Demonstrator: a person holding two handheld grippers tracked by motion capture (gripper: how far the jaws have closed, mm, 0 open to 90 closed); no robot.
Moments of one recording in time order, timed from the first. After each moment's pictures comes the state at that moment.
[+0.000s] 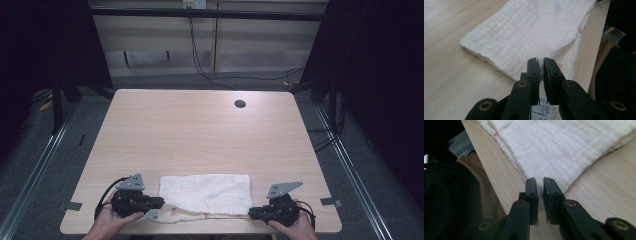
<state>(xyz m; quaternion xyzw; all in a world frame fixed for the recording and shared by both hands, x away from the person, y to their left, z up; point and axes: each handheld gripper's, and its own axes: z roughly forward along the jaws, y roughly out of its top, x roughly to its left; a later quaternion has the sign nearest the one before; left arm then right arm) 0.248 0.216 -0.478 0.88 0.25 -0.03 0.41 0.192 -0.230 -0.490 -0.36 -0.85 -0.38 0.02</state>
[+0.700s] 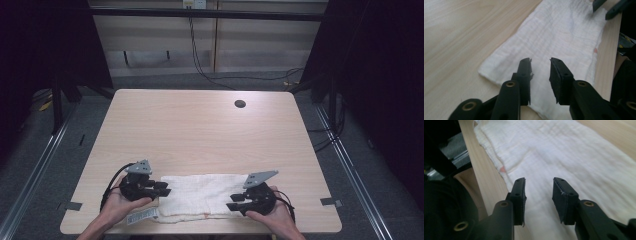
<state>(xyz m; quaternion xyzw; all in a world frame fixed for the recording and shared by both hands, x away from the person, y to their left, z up) 0.288 0.196 -0.472 0.88 0.26 -0.03 0.41 0.222 -0.172 -0.476 -0.32 -0.86 -0.39 0.00</state>
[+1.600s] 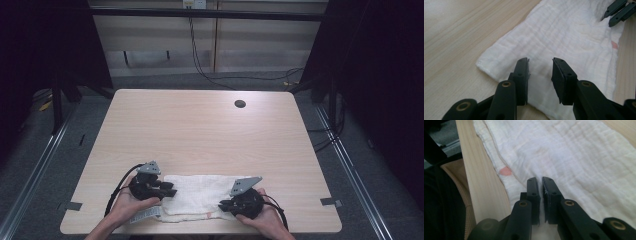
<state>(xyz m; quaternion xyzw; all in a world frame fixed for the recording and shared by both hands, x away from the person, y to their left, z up) 0.293 0.181 -0.496 0.88 0.27 -0.03 0.39 0.222 -0.147 -0.496 -0.27 -0.89 -0.37 -0.03</state>
